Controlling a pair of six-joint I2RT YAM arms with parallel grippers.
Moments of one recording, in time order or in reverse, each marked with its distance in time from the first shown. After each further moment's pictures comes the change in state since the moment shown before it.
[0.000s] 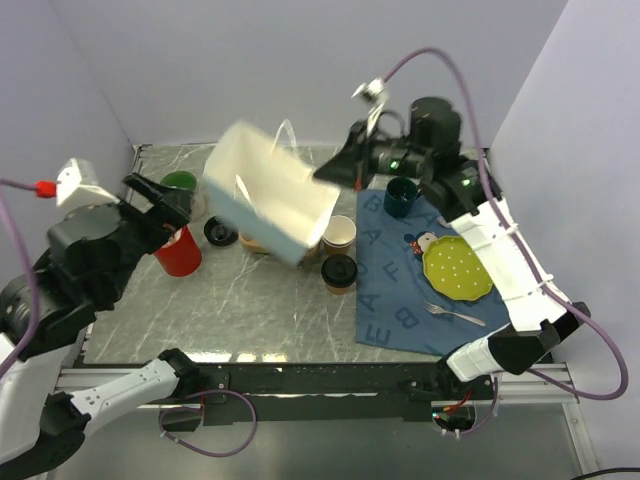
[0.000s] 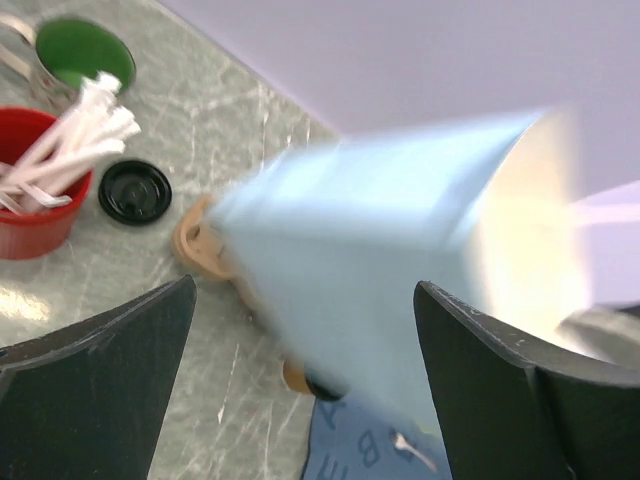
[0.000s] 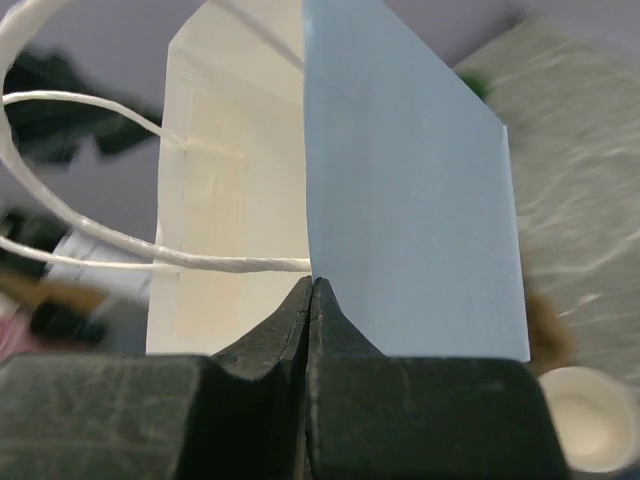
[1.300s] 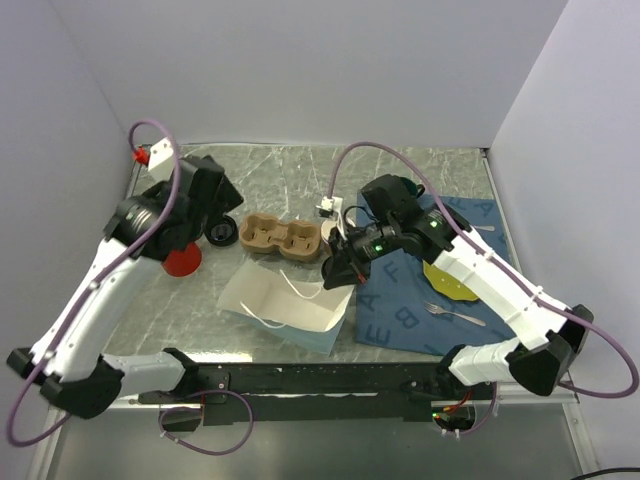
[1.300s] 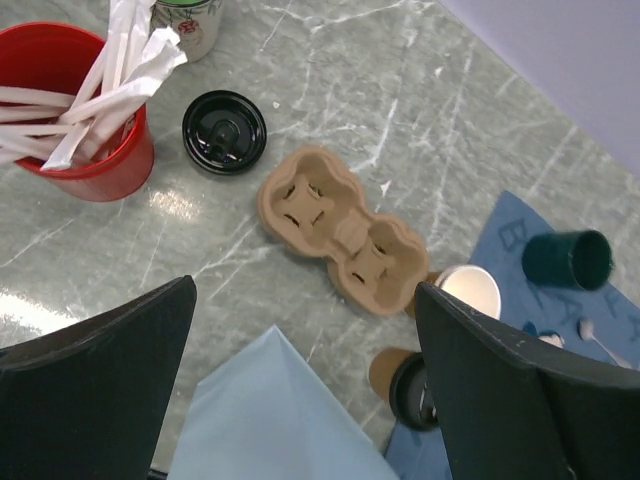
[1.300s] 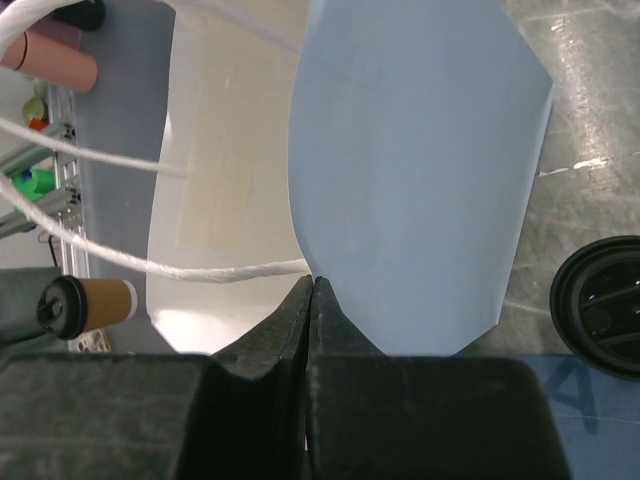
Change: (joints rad) left arm 0.080 0.315 -0.015 -0.099 0.005 -0.077; right arm 0.230 -0.128 -0.422 -0.406 -0.095 -0.441
